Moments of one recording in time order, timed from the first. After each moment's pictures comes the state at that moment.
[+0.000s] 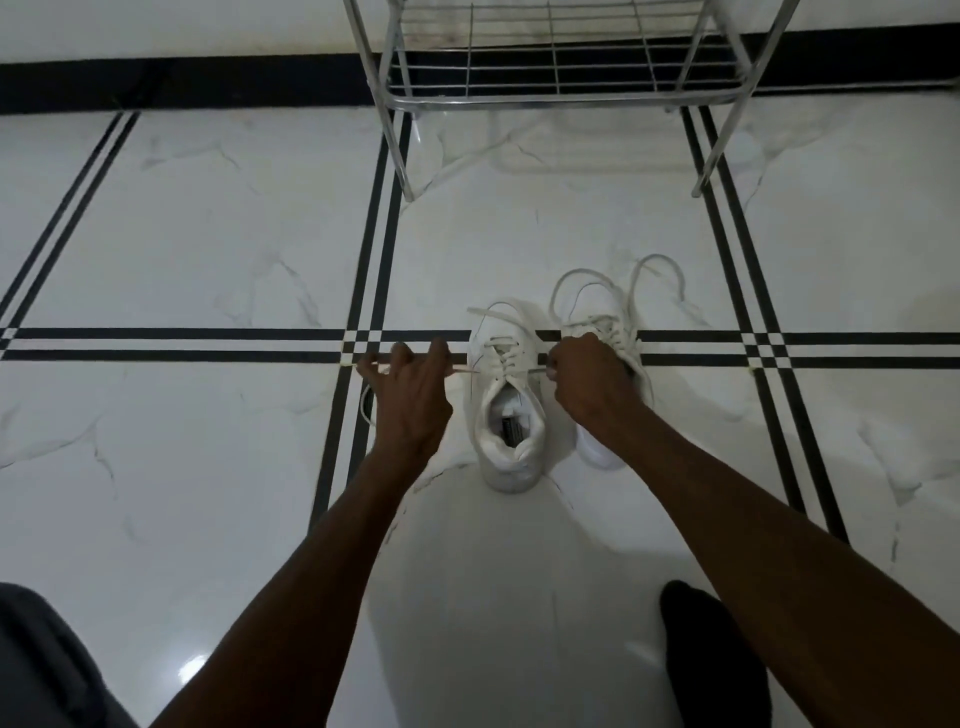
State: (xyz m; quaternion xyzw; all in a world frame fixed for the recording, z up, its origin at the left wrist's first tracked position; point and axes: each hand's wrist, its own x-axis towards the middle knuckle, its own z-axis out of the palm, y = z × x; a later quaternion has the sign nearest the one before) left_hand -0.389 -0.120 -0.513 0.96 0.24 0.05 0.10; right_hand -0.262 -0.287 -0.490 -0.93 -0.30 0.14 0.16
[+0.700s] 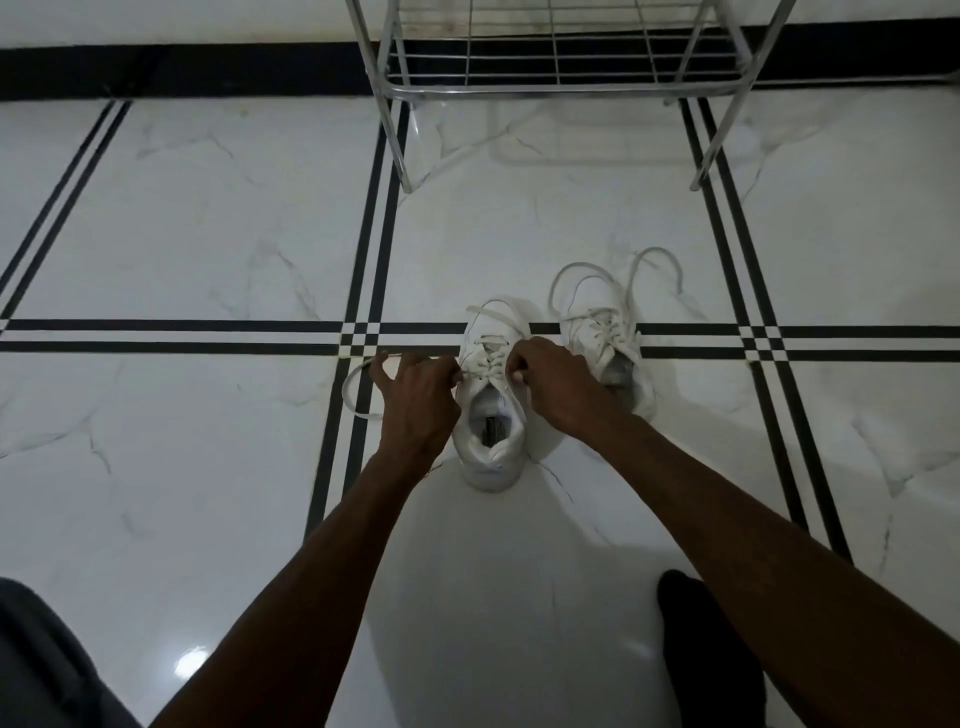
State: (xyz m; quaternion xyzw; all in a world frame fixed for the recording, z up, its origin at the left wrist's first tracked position) left_hand -0.392 -0.125 -0.518 0.96 0.24 0.05 0.16; right_hand -0.281 -0.278 -0.502 -0.88 -0.37 0.19 0.22
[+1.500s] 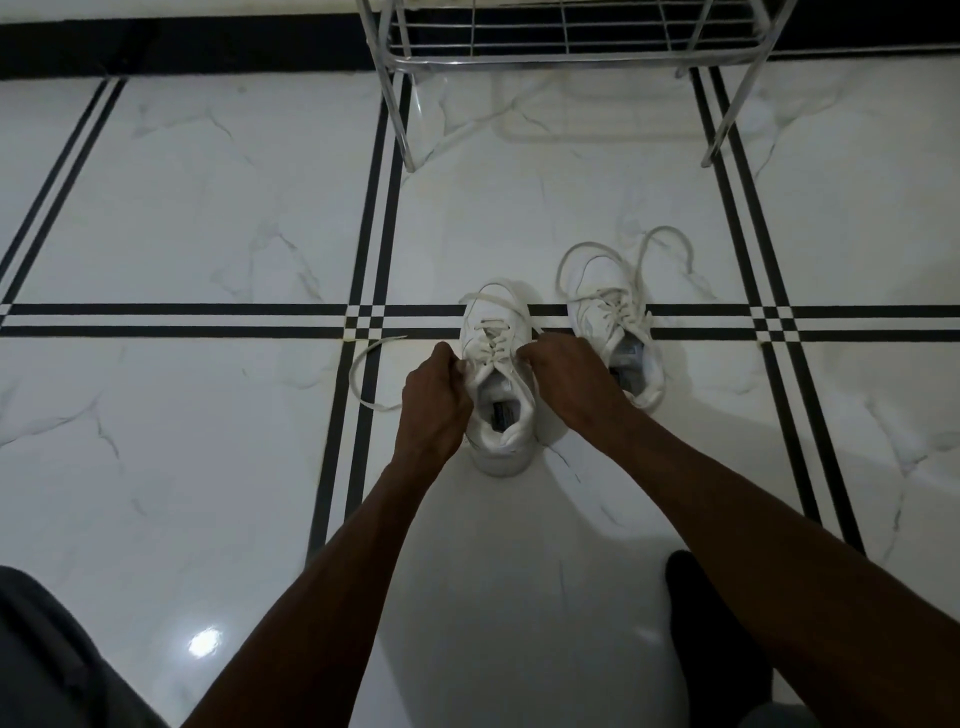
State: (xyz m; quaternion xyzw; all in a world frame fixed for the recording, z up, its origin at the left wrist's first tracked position) left_hand -0.407 -0.139 -0.530 0.87 0.28 0.12 0.39; right_hand -0.278 -0.279 -0.529 -0.89 -0.44 0.06 0.15
